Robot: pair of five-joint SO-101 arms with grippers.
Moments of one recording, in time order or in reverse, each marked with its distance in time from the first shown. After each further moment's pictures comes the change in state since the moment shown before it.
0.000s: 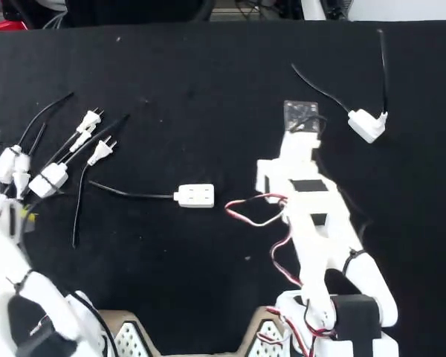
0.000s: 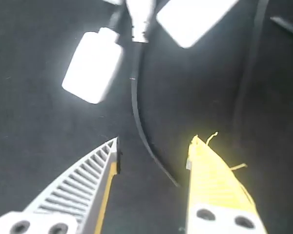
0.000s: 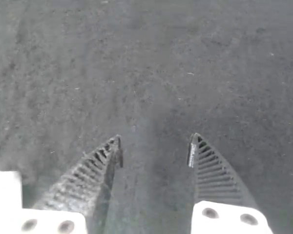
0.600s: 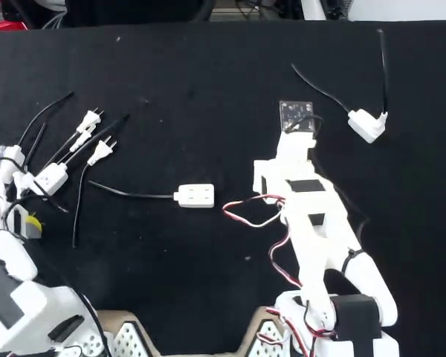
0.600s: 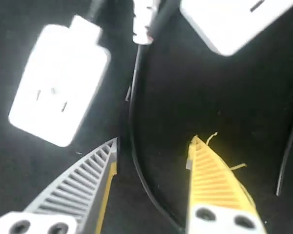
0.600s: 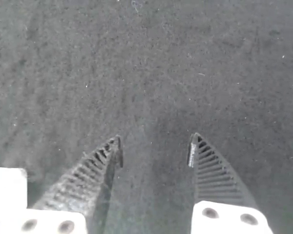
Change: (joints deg) left arm -1.4 28.2 0.0 -18.1 -0.7; right arm -0.7 0.0 0.0 0.0 0.0
